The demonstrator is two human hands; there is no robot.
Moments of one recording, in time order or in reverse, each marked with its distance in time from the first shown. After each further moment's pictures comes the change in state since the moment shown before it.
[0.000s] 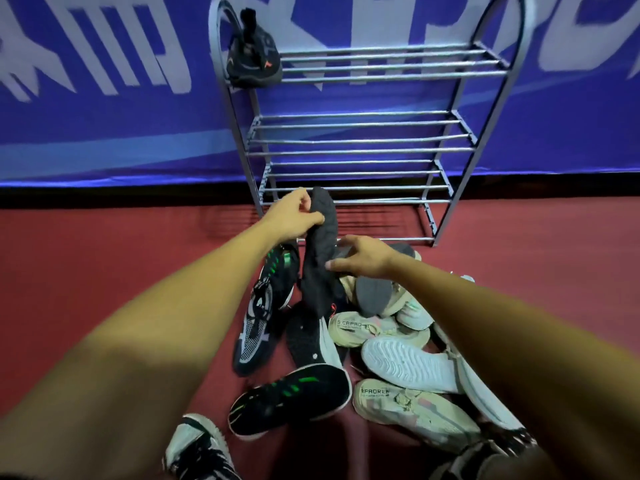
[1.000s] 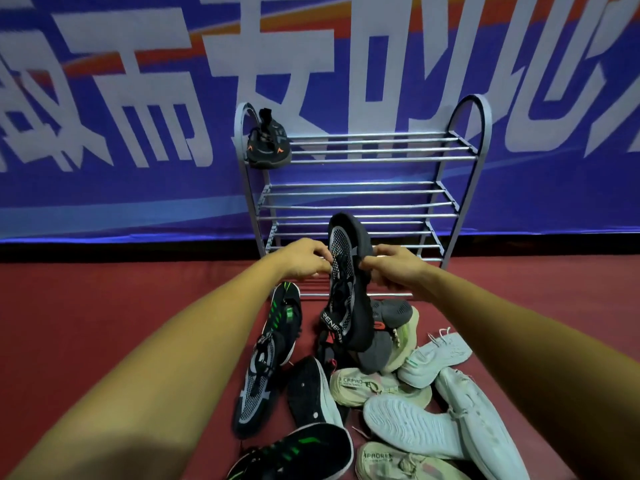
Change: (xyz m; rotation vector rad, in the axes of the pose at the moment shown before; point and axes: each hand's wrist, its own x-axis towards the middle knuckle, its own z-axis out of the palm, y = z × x) left_hand -0.007 0.050 -0.029 0.100 -0.237 0.014; right_hand -0.033 -0.027 -0.079 0.483 0.220 0.078
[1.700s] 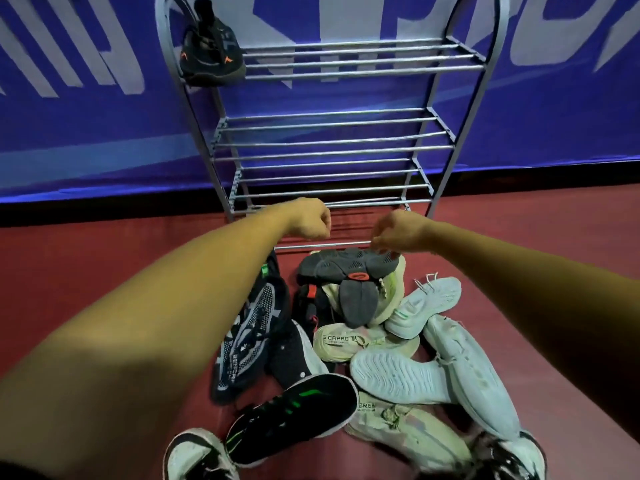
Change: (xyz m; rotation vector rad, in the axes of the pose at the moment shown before) left_hand 0.084 -0.011 0.048 0.526 -0.200 0.098; right_hand 0.047 0.058 -0.021 -0.637 -0.101 0.077
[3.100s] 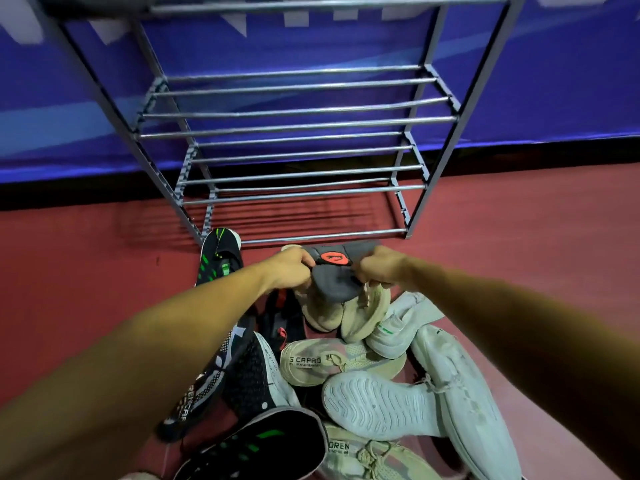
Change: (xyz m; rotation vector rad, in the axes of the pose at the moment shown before) left_hand 0.088 -0.021 0.122 -0.547 -0.110 -0.241; right_hand 0.085 0.085 0.055 0.281 -0.196 0.239
